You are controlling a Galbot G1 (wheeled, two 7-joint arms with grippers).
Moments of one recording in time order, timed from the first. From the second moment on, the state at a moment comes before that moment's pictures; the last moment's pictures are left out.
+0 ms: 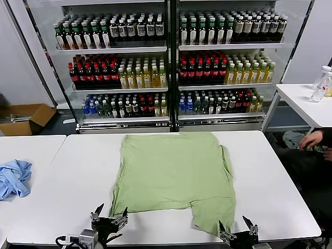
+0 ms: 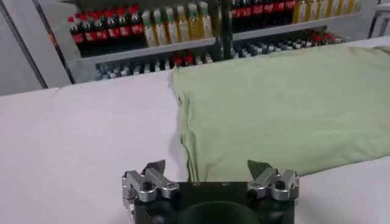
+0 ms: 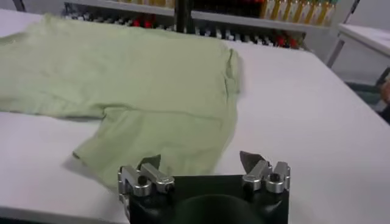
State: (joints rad) left arm 1.63 -1.28 -0.45 -2.15 -0.19 0.54 -0.14; right arm -1.82 1.14 0.44 2.27 0.32 -0.51 0.25
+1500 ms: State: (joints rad) left arm 1.44 -1.13 -0.46 -2.14 -0.58 0.52 -0.13; right arm -1.44 1.00 0.44 2.13 0.44 -0.27 0.20
